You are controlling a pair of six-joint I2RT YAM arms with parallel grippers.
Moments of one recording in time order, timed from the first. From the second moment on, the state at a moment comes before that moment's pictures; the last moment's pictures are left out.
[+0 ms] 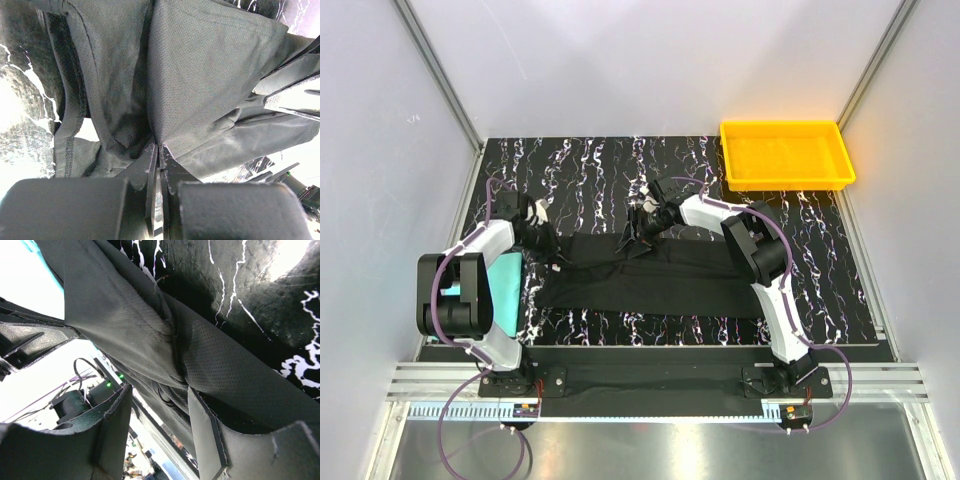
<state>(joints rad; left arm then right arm) 0.03 1.59 0.94 -0.56 0.50 -0.33 0.58 2.29 1.64 -0.39 -0.75 0.75</state>
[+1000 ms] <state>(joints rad) 0.04 1.54 0.94 -0.59 0.49 -0.32 0.58 2.27 1.62 -0.39 -0.77 0.72</state>
